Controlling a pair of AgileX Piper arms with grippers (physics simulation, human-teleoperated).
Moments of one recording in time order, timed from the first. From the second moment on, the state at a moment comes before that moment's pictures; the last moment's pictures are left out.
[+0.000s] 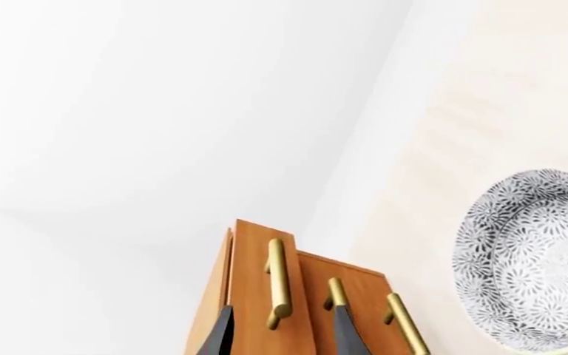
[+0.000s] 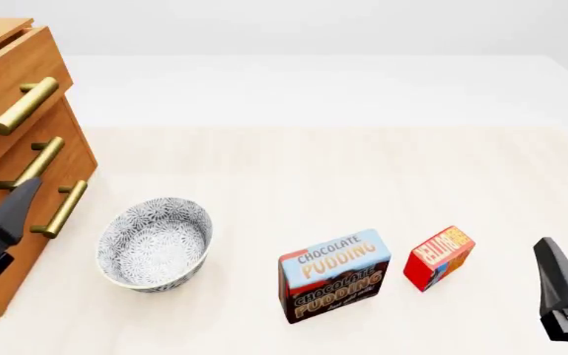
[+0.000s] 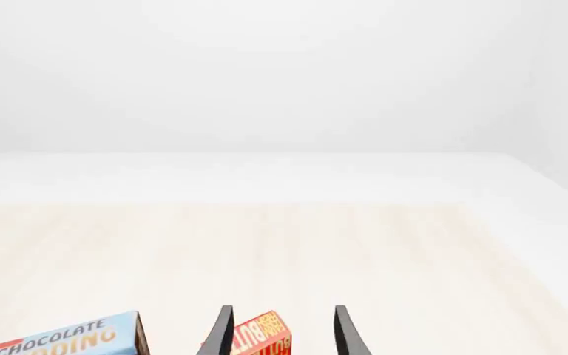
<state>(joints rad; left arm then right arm) -0.14 0.46 -0.42 0.08 1.20 0.00 0.01 0.00 0.00 0.00</state>
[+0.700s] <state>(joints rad) -0.11 0.60 -0.45 -0.02 1.21 0.00 0.01 0.00 0.00 0.00</state>
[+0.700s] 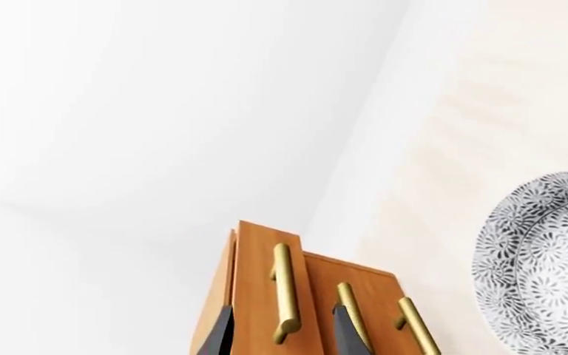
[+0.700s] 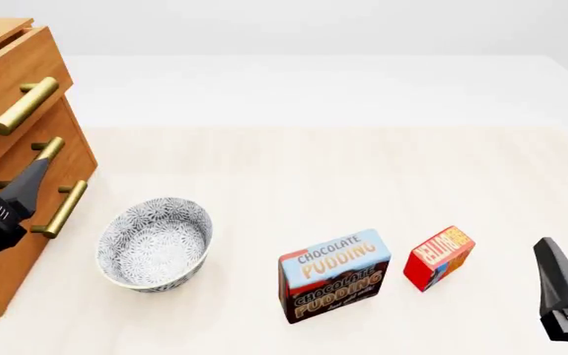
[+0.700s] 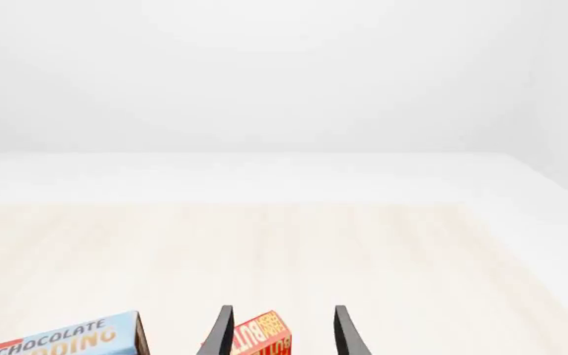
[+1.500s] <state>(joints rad) -0.04 0.72 -0.44 -0.12 1.21 0.00 0.01 0.00 0.00 0.00</state>
